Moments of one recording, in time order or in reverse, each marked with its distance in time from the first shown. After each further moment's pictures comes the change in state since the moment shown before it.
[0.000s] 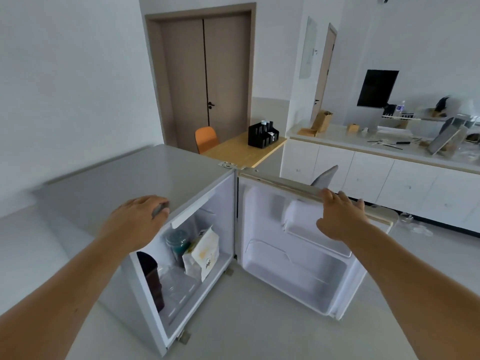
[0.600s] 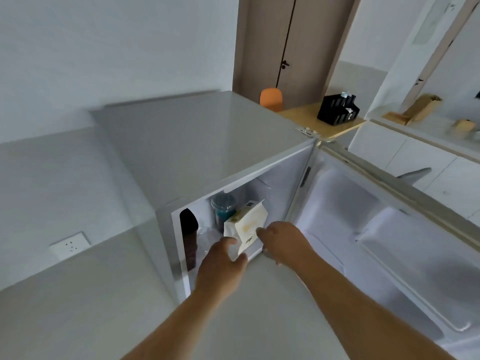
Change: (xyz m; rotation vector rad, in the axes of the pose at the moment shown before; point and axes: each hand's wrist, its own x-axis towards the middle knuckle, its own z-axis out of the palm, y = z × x) left_hand -0.062 0.051 0.207 -0.666 -0.107 -0.537; right_hand 0.008 -0.238 0.129 0.489 -0.408 -0.306
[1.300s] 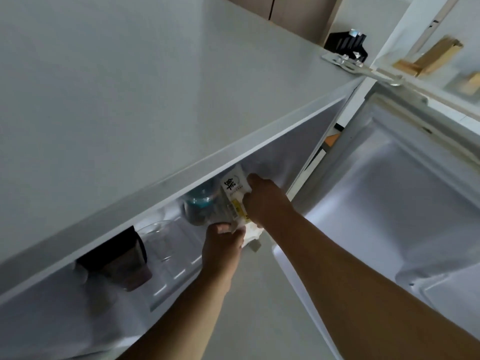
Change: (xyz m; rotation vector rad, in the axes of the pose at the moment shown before) left_hand 0.150 -0.024 0.131 -0.715 0.019 -0.411; right_hand 0.206 0.039 0.035 -0.195 0.038 -0.028
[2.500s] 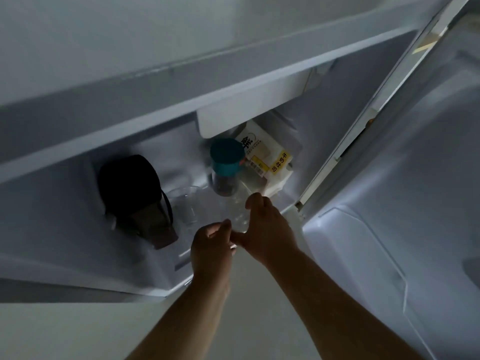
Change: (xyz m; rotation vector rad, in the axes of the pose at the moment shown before) left_hand -0.041 -0.035 -0.049 -0.199 0.268 -0.070; right_hand -0.062 0.019 0.123 0.087 0.123 -0.266
